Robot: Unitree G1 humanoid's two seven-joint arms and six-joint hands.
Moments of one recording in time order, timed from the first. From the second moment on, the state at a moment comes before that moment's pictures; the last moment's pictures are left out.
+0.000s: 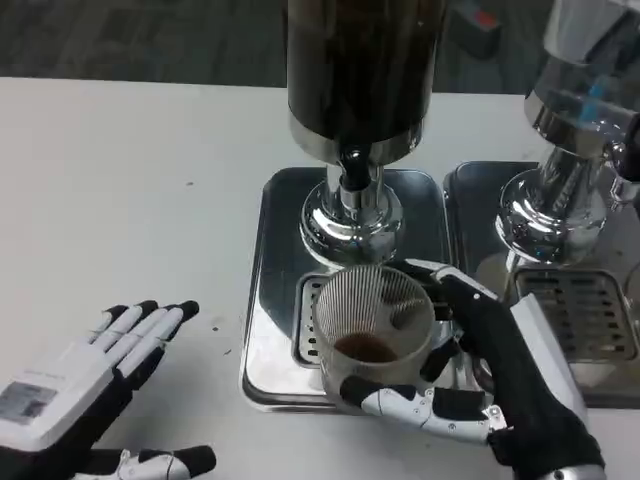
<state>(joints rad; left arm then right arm) 0.26 0.77 -0.04 0.28 0.73 -0.71 0.26 0.43 -0.10 0.30 -0.42 -0.45 -0.07 -0.06</state>
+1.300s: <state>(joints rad) 0.41 0.77 -0.01 0.15 0.78 -0.62 0.36 0.53 -0.12 0.29 -0.51 -0.43 -0.07 0.00</state>
